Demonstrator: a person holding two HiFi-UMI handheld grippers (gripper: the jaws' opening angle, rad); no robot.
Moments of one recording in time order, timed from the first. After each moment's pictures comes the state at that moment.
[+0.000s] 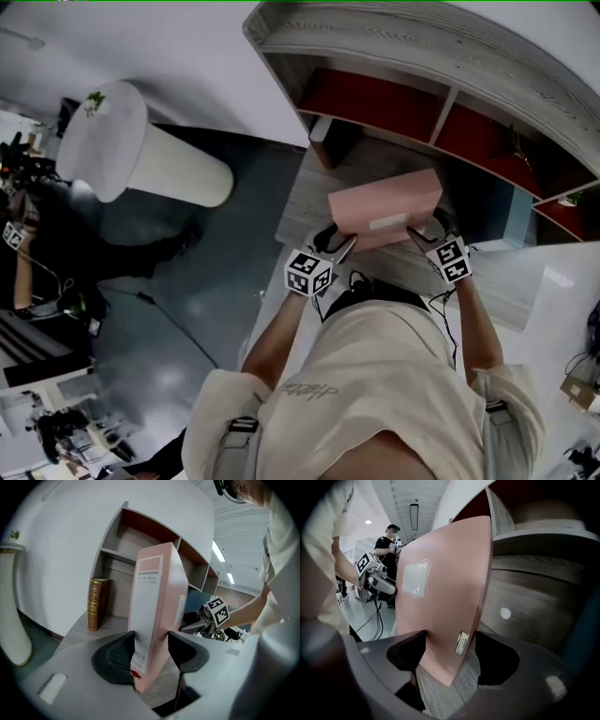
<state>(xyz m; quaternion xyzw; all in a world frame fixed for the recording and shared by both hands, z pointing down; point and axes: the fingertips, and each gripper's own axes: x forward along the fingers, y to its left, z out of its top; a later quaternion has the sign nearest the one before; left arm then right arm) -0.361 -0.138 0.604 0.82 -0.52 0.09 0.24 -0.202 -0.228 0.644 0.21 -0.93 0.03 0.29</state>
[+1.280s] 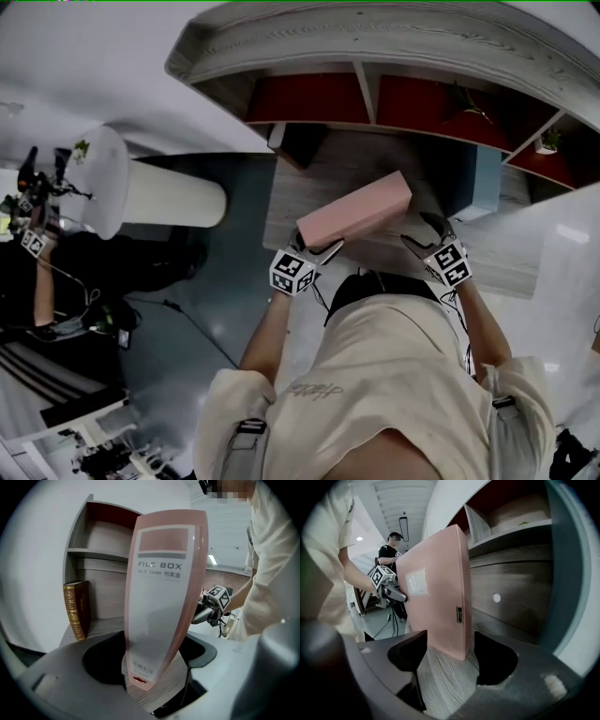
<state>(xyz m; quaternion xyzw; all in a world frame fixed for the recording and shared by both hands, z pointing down) -0.332 -0.135 0.617 0.86 -0.44 0.18 0.17 -0.141 -0.176 0.654 0.22 -0.94 0.10 0.24</state>
